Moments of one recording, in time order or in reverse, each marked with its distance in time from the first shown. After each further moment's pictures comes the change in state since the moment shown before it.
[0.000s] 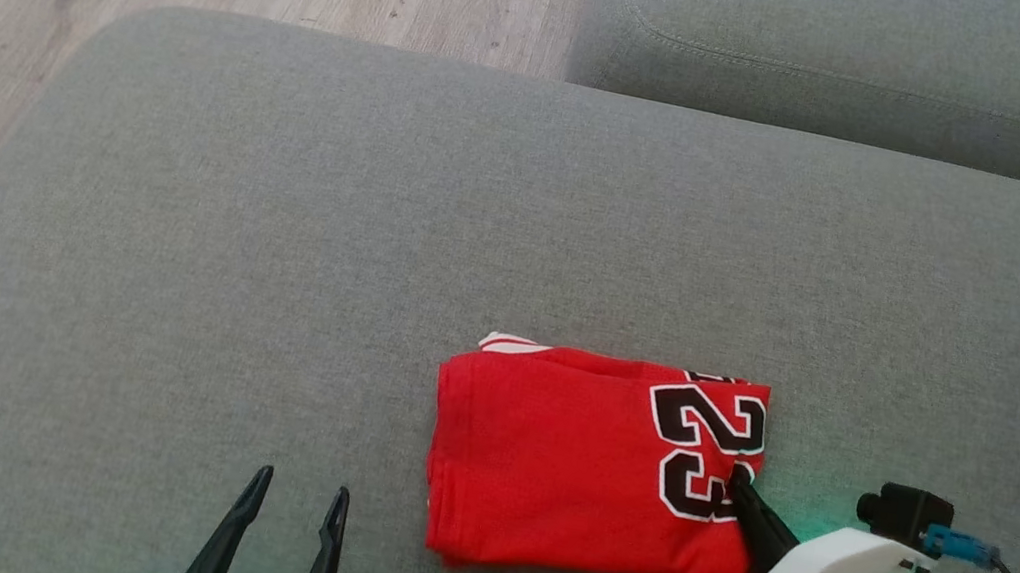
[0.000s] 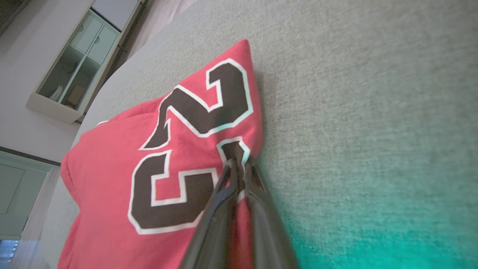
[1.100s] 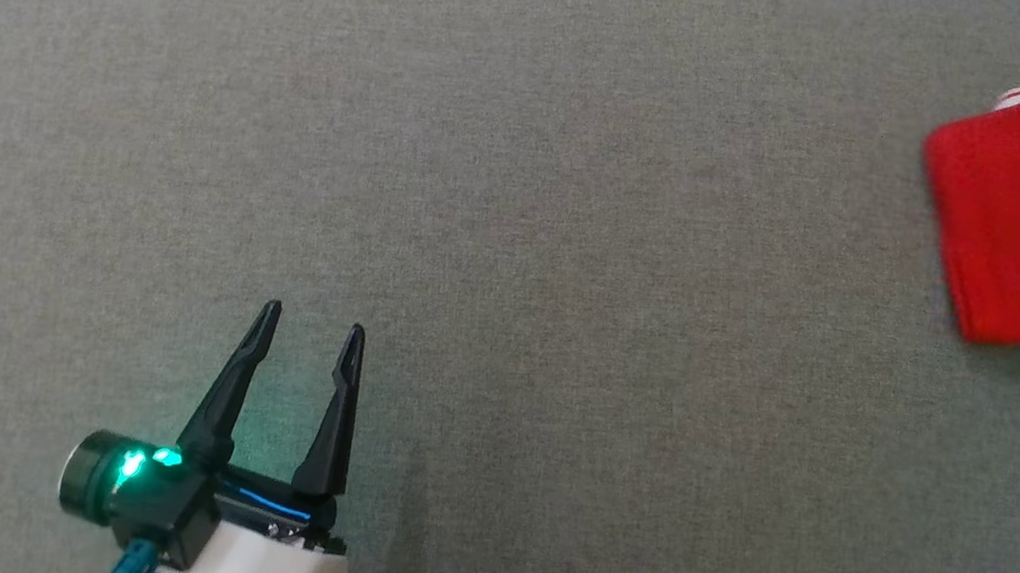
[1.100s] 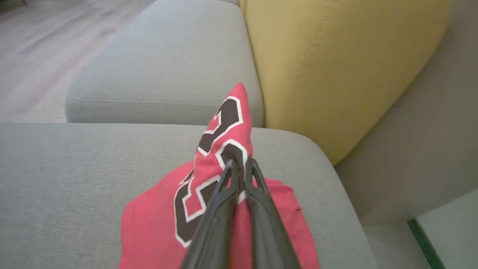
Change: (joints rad) left arm -0.196 -0.005 0.006 -0.096 -0.041 -0.002 0.000; right arm -0.231 -0.487 -0.510 -0.551 -0.298 0.000 0.390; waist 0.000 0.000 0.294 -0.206
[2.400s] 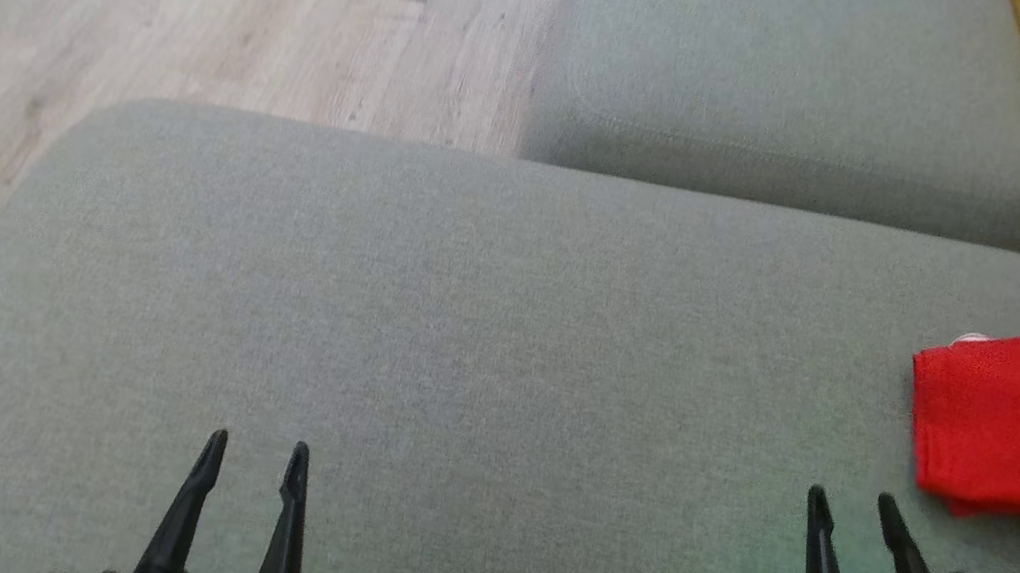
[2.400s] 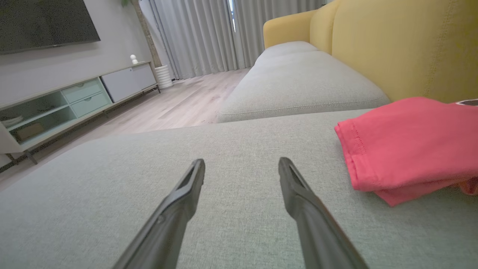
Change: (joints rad) left arm 0.199 -0.001 0.031 -0.009 -0.045 0.030 0.000; right arm 0.439 0.511 0.283 0.315 -0.191 0.000 -0.731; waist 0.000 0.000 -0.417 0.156
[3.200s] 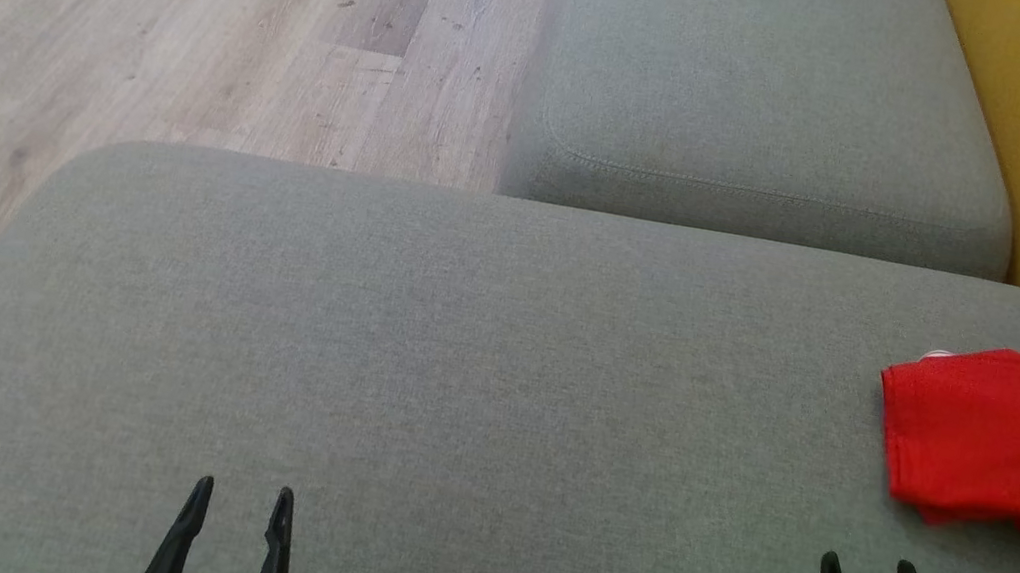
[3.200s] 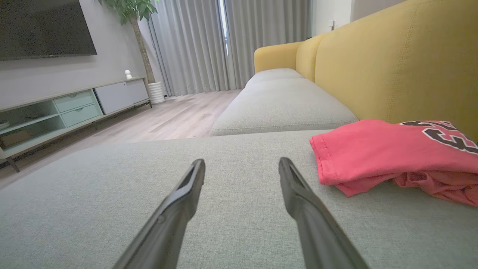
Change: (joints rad) left arm 0.060 0.001 0.031 0.042 0.019 -0.002 0.000; right arm 0.243 0.081 -0.090 -0.238 -0.154 0.000 -0.034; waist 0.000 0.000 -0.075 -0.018
